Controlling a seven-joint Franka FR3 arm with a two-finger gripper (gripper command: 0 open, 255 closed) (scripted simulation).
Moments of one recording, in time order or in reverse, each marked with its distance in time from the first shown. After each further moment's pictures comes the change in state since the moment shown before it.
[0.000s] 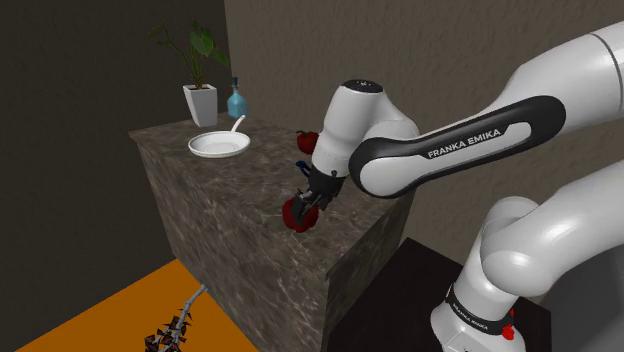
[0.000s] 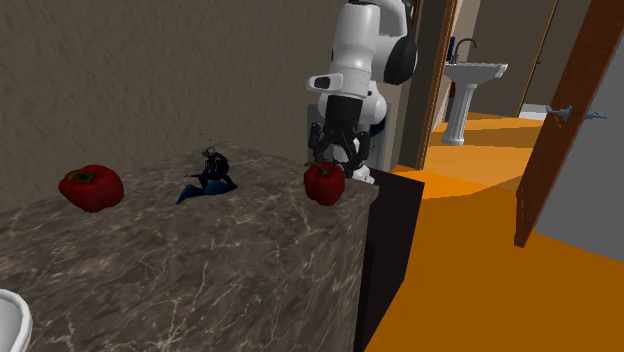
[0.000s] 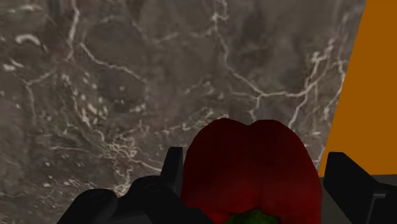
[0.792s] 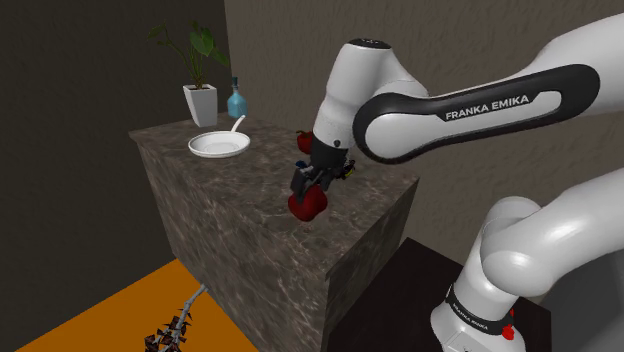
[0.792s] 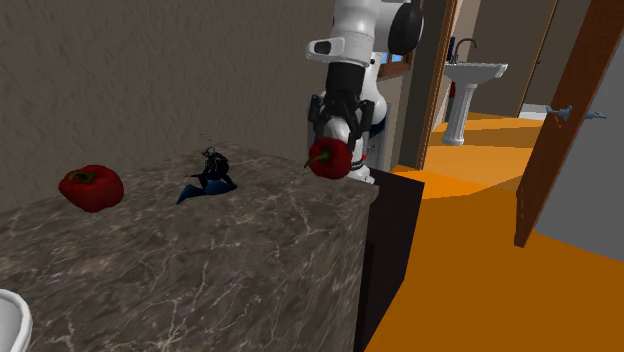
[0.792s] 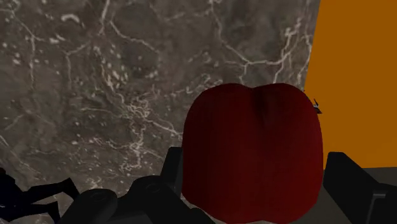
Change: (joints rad) arm 0.000 -0.059 -0.036 0.120 -0.009 -0.180 -0.015
